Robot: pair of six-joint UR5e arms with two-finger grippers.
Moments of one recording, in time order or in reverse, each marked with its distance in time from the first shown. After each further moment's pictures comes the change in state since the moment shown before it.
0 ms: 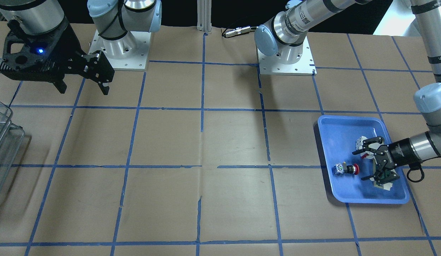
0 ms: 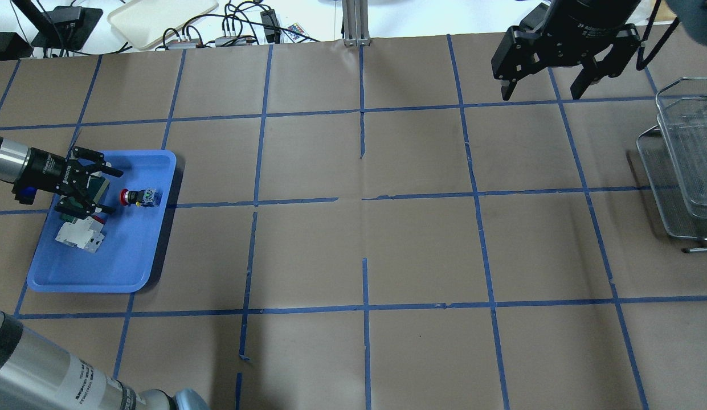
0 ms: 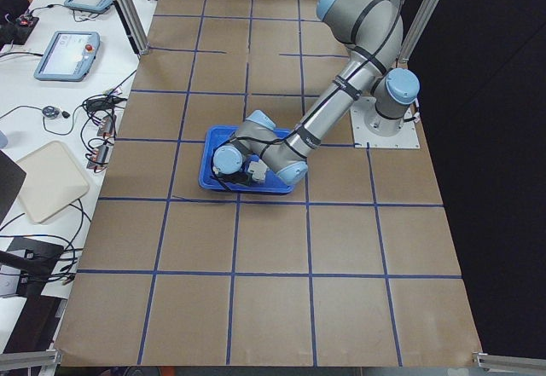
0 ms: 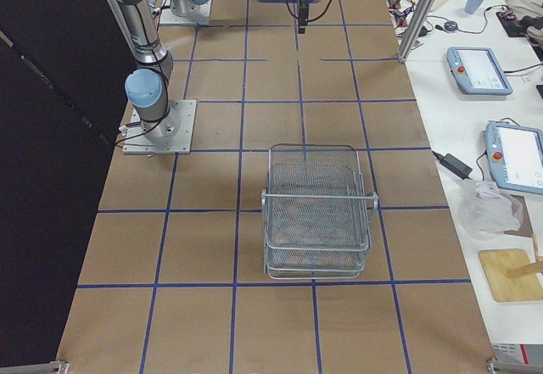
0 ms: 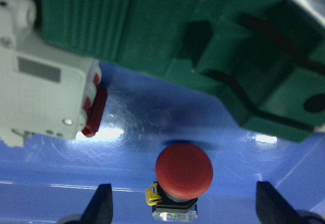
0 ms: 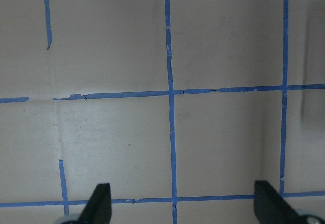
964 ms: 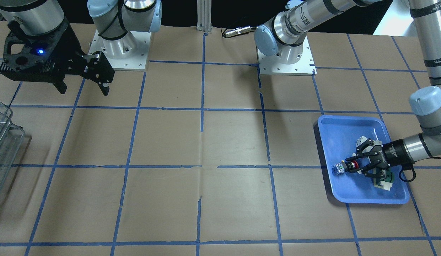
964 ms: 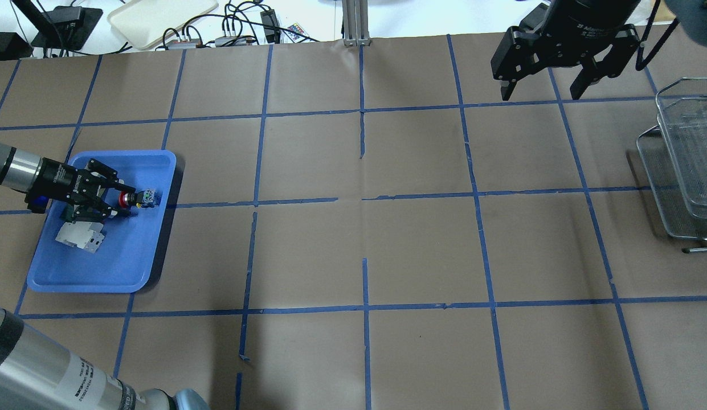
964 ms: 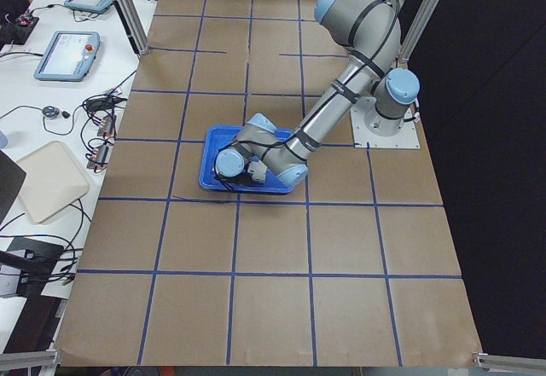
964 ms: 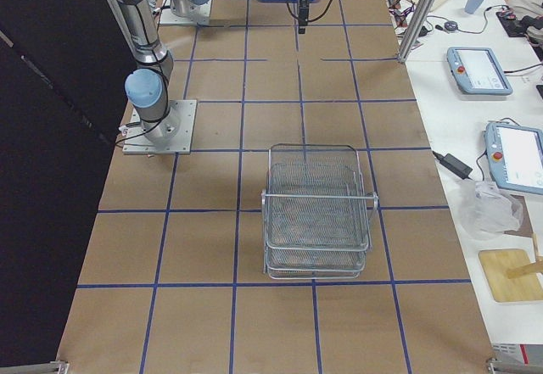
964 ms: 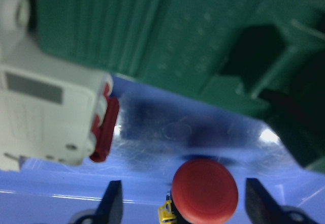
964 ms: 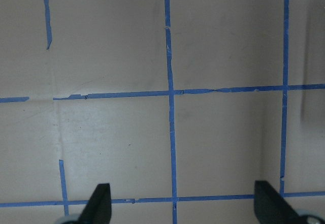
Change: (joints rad) left arm 0.000 -0.017 -0.014 -0.010 -0.001 0.002; right arm 0.000 0.001 0.000 0.000 0.000 0.000
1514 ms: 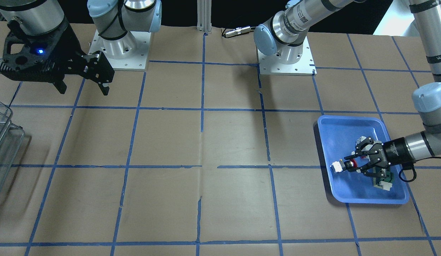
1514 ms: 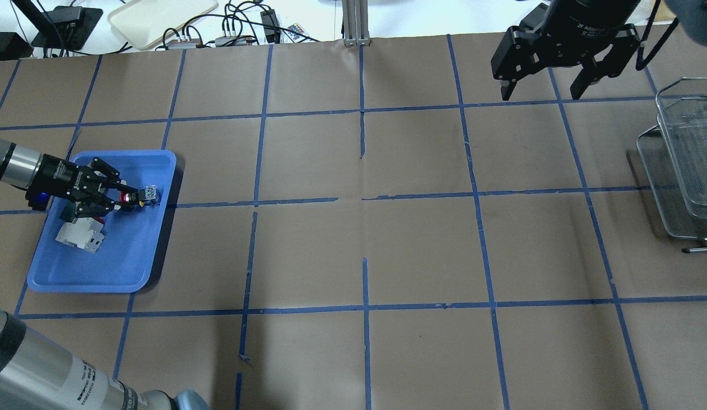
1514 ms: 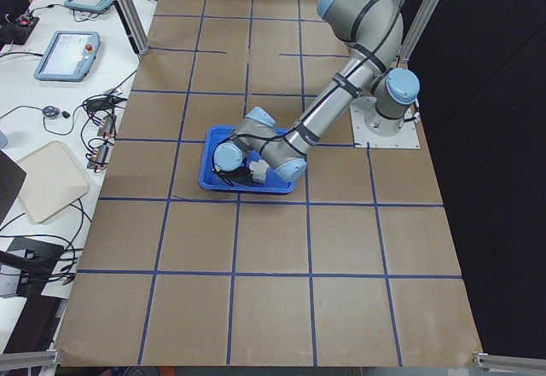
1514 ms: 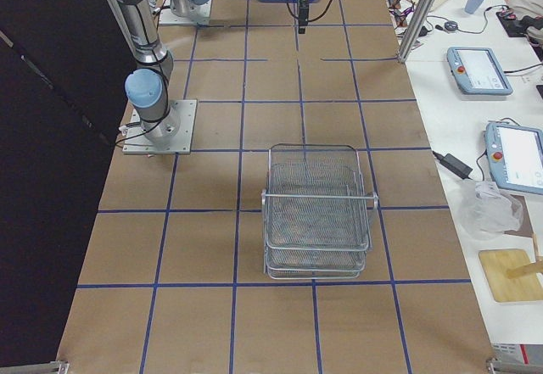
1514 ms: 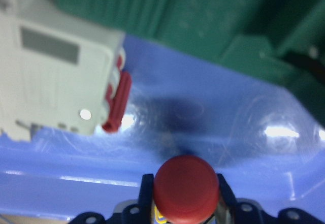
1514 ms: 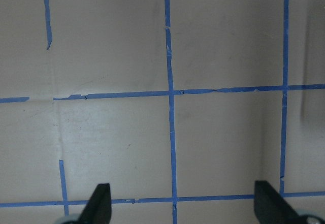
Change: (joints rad) left arm -0.042 0.049 0.022 -0.076 -0.037 -0.003; right arm 0.000 -0.001 0.000 -0.001 0.000 0.001
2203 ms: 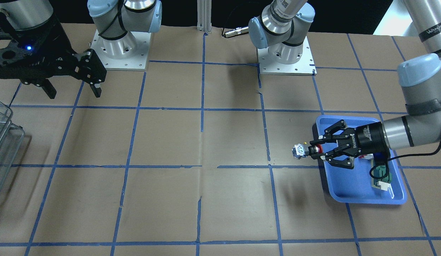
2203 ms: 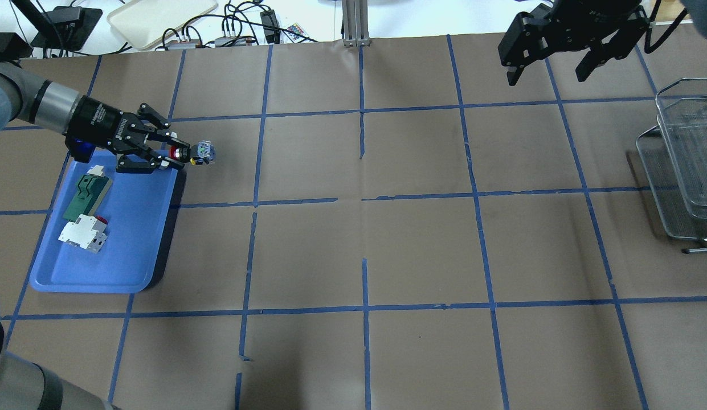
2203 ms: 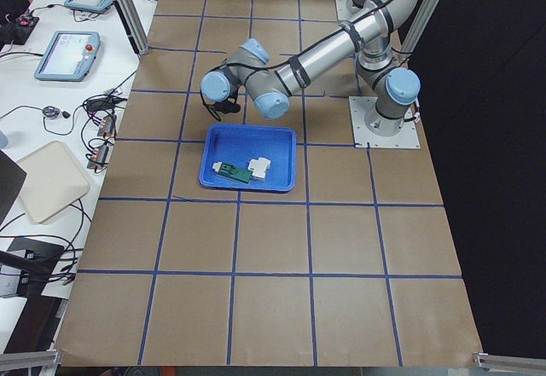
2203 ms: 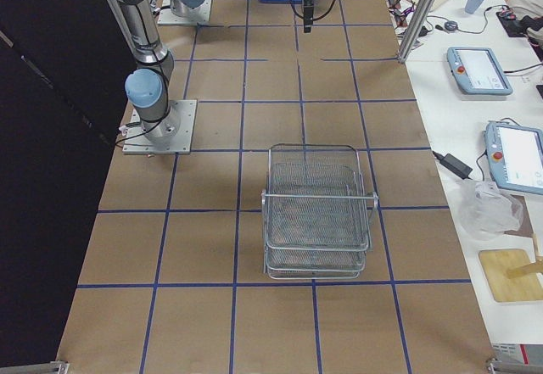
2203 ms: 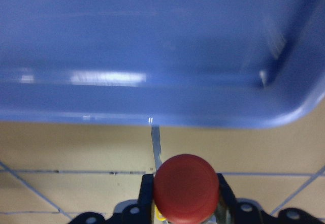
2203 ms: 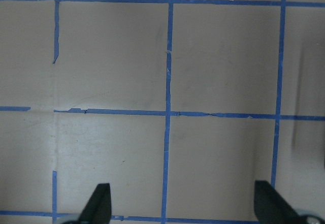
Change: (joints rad) left arm -0.263 0.196 0.026 -0.262 -0.176 -0.014; right arm -0.027 -0.004 -0.011 -0.061 0.011 -0.157
